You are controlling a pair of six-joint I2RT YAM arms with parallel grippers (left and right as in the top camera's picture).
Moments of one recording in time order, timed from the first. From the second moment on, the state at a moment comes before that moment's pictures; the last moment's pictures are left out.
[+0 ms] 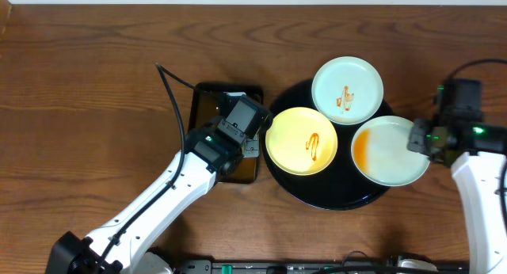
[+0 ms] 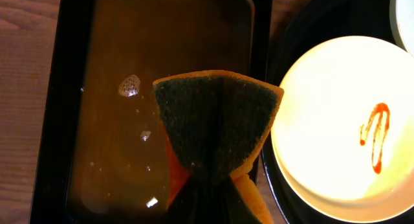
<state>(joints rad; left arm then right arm) -0.64 1.42 1.05 -0.74 -0.24 -0.61 -0.16 1.29 1.08 -0.99 0.15 0.19</state>
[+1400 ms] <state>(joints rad) -0.64 1.42 1.05 -0.74 -0.24 -0.61 -0.55 1.41 0.63 -0.51 -0.38 0.14</state>
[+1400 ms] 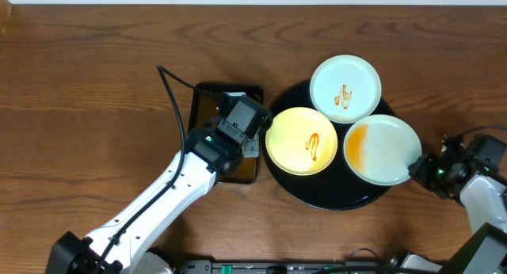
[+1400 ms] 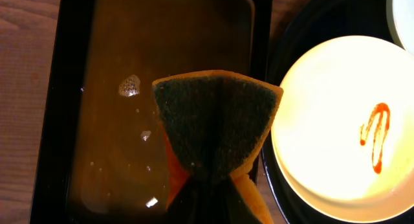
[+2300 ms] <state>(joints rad) -0.64 1.42 1.05 -0.74 -0.24 -0.61 -0.47 1.22 0.85 -0.75 -0.22 0.12</state>
